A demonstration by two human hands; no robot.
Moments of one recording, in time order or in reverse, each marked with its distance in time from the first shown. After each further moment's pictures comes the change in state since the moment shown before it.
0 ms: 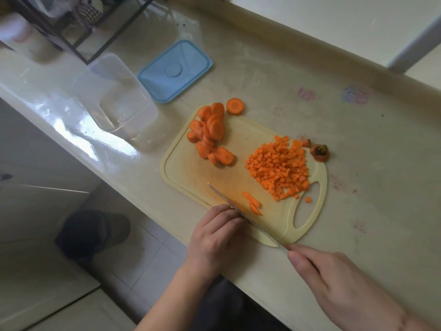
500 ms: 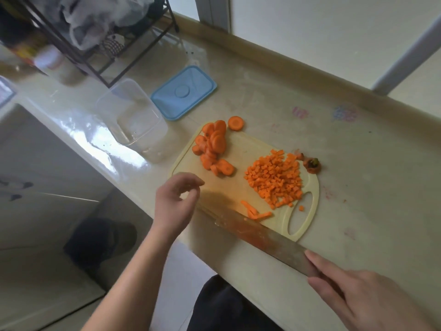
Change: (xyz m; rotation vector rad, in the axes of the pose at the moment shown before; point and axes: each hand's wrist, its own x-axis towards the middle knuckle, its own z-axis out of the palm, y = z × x) left_hand 0.067 -0.017 -0.073 -0.195 0.191 -0.610; right_hand -0.036 0.016 -0.026 -0.423 0.213 -0.035
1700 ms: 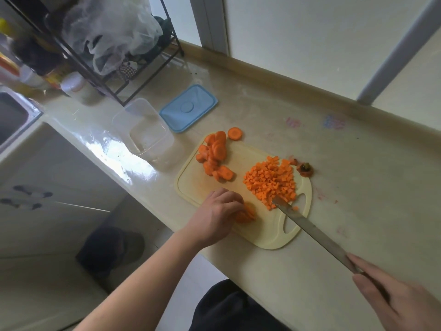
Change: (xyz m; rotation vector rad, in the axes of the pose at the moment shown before) left_hand -0.008 -0.009 0.040 0.422 -0.521 0.614; right_hand -0.038 0.045 0.001 0.393 0.244 0.323
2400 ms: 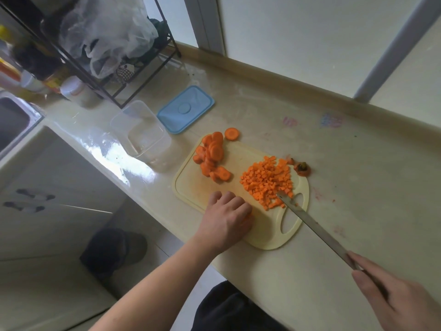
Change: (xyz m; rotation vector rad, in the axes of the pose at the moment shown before) left_hand 0.008 0.027 0.024 0.388 0.139 0.008; right_hand 0.003 0.010 0.004 0.061 0.027 0.001
